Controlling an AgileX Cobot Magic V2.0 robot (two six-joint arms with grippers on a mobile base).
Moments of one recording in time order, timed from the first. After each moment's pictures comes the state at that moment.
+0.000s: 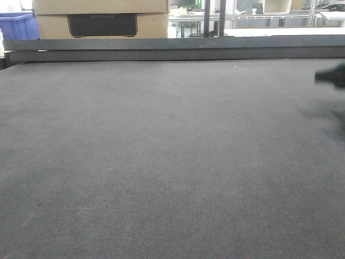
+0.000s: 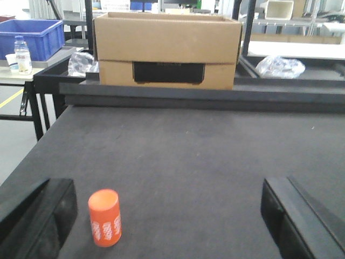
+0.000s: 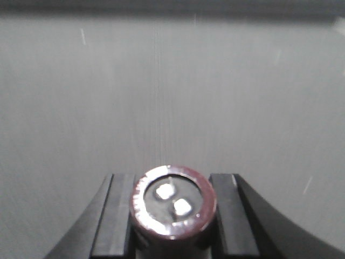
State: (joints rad) left arm -0.11 0.48 -0.63 -0.06 0.33 0.05; right arm -0.03 1.85 -0.82 0.10 -0.71 -0.08
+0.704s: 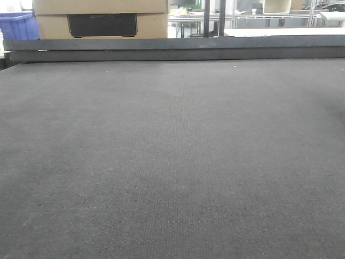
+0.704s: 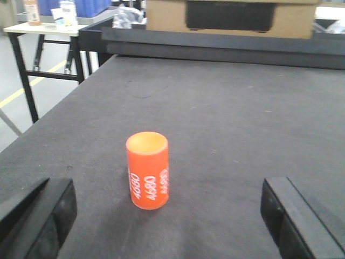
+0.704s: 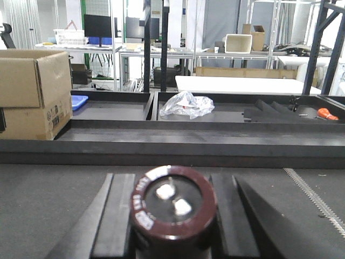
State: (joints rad) left arm -0.06 1.09 -0.28 -0.09 -0.59 0.05; right arm -0.03 1.04 -0.82 0.10 -0.19 -0.08
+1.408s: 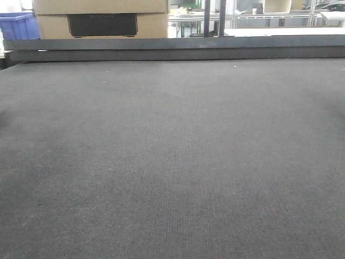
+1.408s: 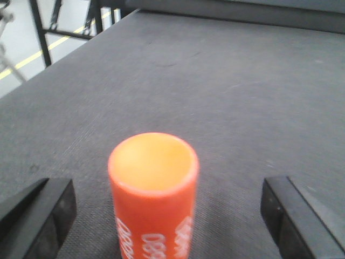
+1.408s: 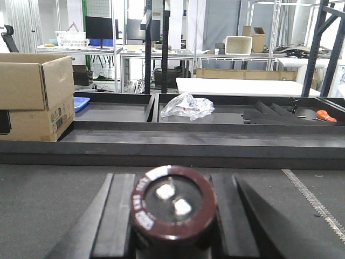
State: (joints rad) left arm -0.06 1.77 -0.69 -0.23 -0.75 0.05; right arm -0.03 0.99 -0.82 0.10 -0.14 -0.08
